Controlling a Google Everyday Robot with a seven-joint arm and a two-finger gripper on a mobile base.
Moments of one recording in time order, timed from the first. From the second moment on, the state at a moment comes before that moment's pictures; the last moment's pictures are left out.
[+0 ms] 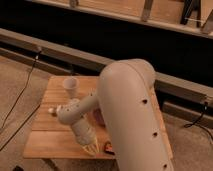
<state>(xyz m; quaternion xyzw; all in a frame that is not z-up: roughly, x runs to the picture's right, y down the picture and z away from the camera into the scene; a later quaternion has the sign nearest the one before) -0.056 0.335 0.729 -0.30 0.47 0.47 0.68</state>
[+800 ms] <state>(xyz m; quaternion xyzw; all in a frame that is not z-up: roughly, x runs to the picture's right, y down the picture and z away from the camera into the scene) -0.009 0.363 0.693 -0.29 0.47 0.50 0.66</state>
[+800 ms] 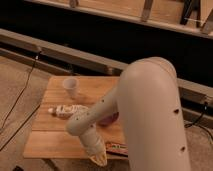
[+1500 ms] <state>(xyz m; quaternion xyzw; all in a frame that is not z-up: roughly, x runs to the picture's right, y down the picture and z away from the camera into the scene) 0.024 0.366 0.710 -0.28 0.48 0.50 0.66</state>
